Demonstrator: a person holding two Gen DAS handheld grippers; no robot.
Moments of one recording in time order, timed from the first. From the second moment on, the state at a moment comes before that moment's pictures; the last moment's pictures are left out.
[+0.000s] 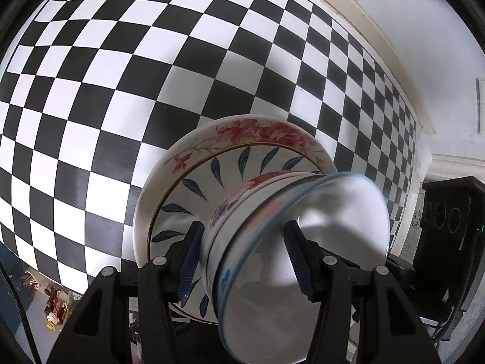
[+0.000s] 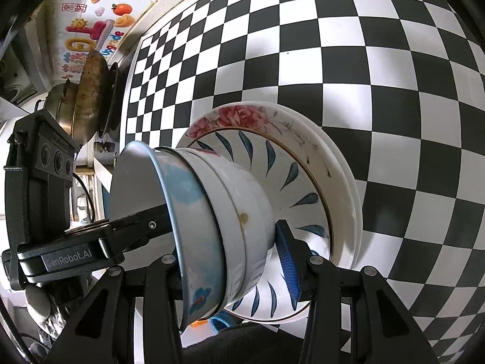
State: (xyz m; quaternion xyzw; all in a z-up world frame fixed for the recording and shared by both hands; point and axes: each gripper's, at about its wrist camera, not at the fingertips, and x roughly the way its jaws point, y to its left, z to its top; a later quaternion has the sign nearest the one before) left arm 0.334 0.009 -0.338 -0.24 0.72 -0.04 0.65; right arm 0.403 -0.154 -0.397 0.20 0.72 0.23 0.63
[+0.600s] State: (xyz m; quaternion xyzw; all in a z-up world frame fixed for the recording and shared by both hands) left arm 0.325 0.006 -0.311 -0.18 0.69 0.00 0.70; right arm 0.403 -0.161 -0.384 0.19 0.70 0.23 0.65
